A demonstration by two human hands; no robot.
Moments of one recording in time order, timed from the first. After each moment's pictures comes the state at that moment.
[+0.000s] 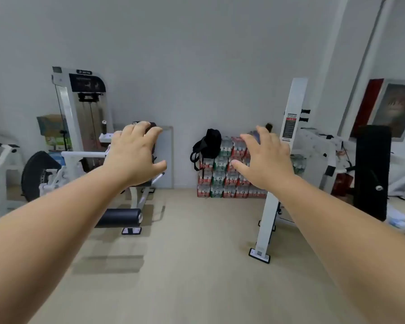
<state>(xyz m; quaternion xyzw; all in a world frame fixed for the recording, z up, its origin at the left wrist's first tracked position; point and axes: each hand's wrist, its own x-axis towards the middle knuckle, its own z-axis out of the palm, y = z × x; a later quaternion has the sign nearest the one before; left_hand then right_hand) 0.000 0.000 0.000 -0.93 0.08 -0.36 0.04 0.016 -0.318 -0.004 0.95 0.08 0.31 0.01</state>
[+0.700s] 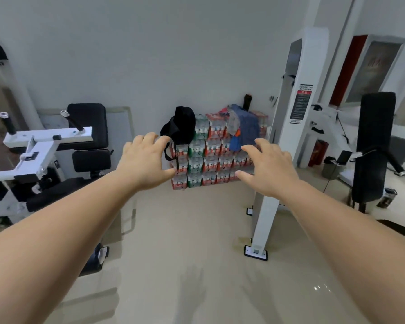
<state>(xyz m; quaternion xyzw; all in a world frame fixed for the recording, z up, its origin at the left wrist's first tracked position) 0.471 -0.013 -0.076 -0.96 0.18 -0.21 -0.01 0.409 -0.315 -0.088 0.98 -0.02 0.19 0.04</state>
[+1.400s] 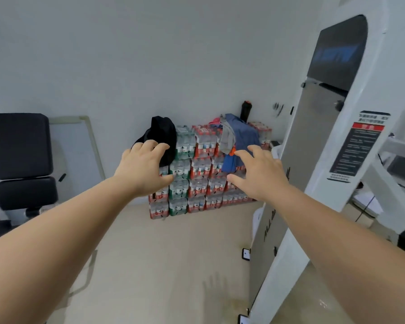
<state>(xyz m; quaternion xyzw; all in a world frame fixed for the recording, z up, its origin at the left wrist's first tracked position) 0.965 -0.236 -0.103 -0.96 0.20 -0.18 -0.05 0.909 -0.530 -0.111 0.99 -0.02 0.16 0.00</state>
